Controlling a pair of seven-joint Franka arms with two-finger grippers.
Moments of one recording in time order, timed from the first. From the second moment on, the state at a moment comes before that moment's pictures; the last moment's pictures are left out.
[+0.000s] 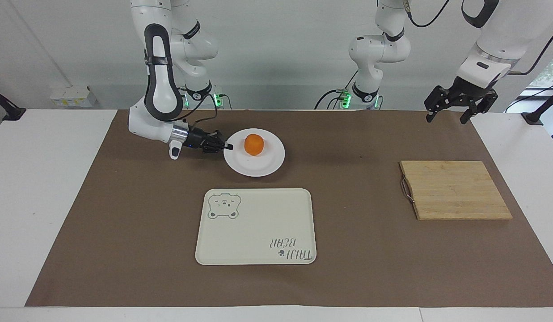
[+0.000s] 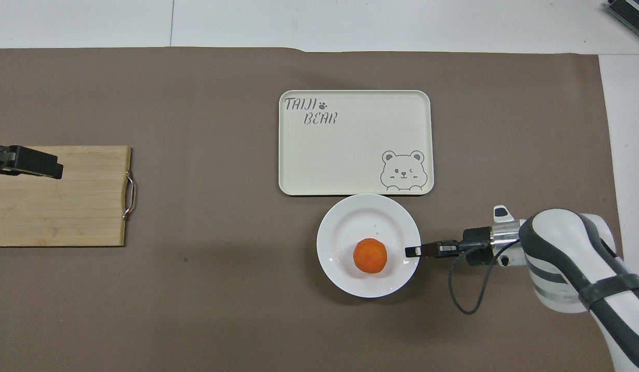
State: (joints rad) left arm -0.07 -0.03 0.02 -1.56 -0.02 1.56 0.07; right arm 0.00 0.04 -0.01 -2.43 1.12 1.96 -0.75
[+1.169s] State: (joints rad) left arm -0.07 -0.03 0.02 -1.56 -0.02 1.56 0.07; right arm 0.03 0.37 -0.01 -1.87 1.21 1.97 -0.41
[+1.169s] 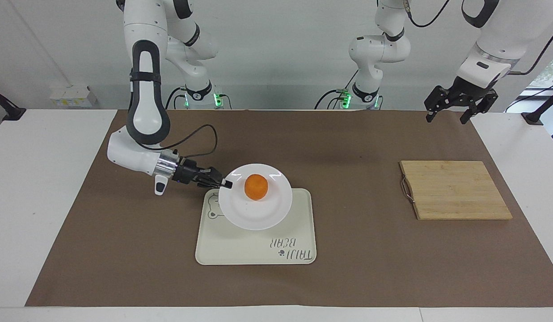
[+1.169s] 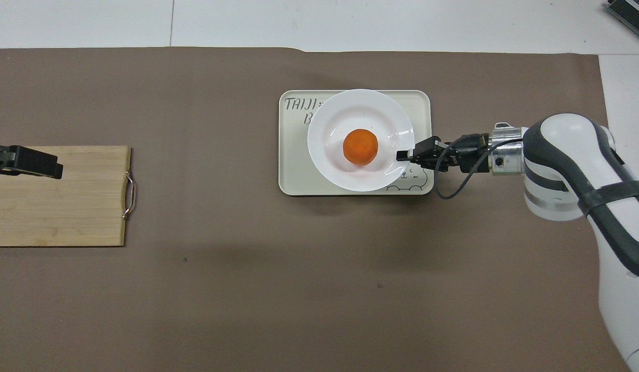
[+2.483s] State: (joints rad) left arm -0.07 -0.03 0.02 -1.56 -0.02 1.56 0.07; right arm 0.05 0.56 -0.01 -1.77 1.21 2.01 -0.43
